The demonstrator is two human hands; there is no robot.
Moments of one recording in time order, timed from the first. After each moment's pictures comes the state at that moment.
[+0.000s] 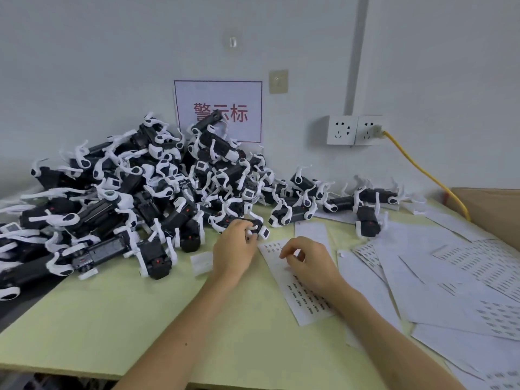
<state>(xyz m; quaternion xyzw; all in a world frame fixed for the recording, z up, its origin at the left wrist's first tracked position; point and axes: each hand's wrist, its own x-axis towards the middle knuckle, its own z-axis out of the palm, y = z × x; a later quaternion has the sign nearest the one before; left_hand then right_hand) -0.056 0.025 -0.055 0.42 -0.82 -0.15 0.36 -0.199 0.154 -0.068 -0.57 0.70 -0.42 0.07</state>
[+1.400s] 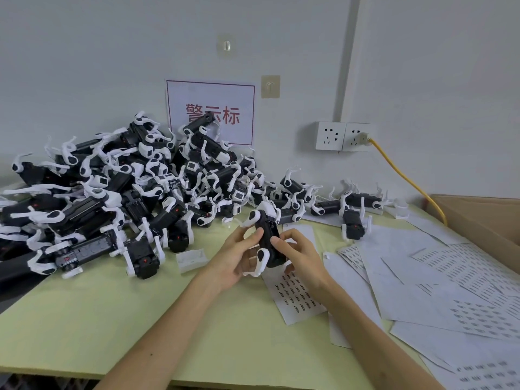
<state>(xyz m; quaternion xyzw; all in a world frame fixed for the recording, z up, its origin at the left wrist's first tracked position) -0.054 0.050 -0.050 0.16 -0.52 -0.79 0.29 -0.185 0.168 -0.050 -0.46 0.60 -0.59 0.28</state>
